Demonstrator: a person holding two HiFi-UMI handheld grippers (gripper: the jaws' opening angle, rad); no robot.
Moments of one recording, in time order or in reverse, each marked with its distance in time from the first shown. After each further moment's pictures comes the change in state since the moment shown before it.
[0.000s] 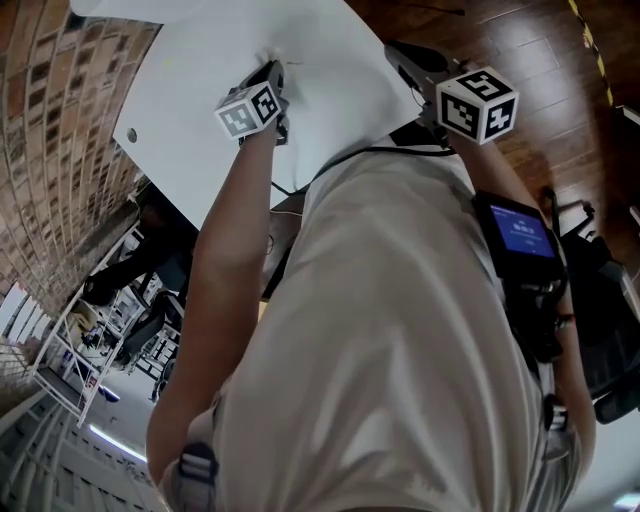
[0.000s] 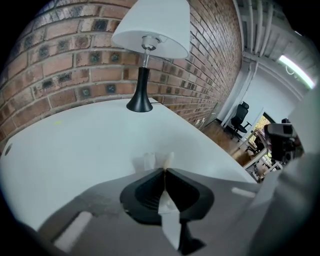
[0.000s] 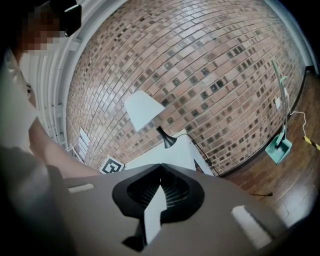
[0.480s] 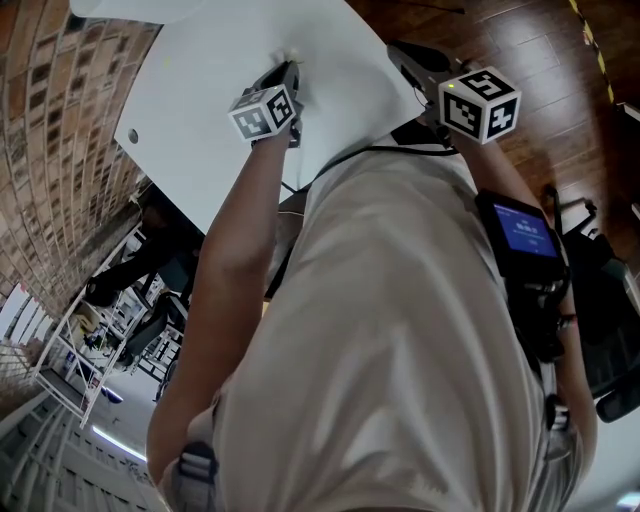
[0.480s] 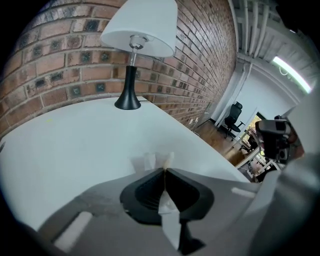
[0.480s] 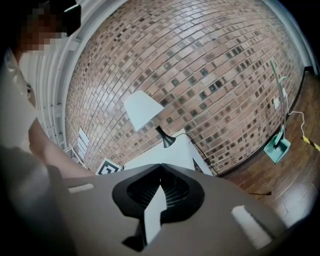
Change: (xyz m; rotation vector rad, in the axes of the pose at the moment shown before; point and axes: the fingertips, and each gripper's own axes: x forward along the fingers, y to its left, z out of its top) left arm 0.001 -0.039 -0.002 0.021 -0.019 -0.057; right arm -0.005 -0.004 -0.002 0.001 -0.001 -0.010
